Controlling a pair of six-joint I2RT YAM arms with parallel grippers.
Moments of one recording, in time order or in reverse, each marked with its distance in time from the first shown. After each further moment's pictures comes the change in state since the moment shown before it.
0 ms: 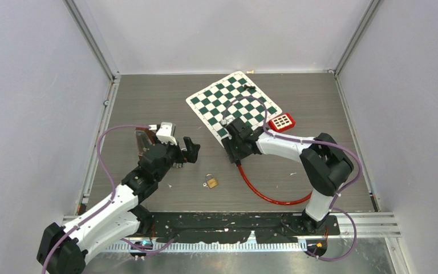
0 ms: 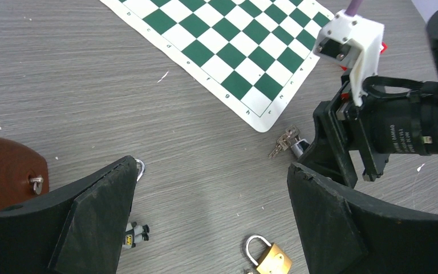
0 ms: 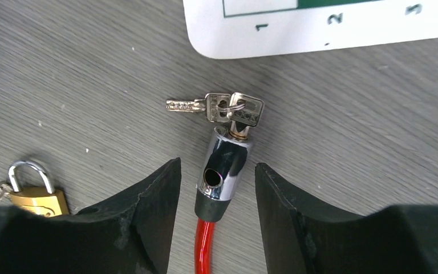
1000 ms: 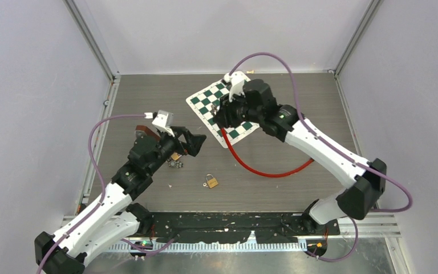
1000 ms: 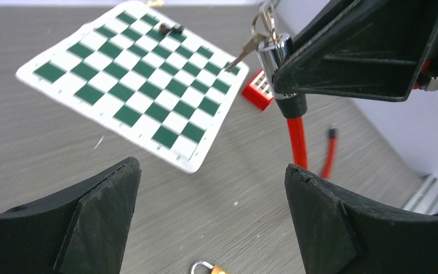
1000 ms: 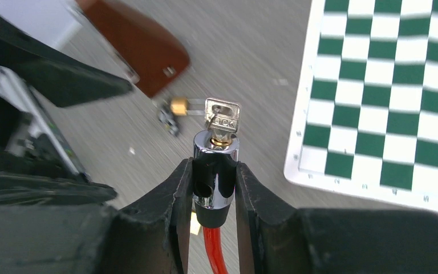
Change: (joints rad) left arm 0.003 -0.038 0.203 -0.039 0.214 0.006; right arm -0.024 -0.316 0.344 -0.013 -0.248 -0.055
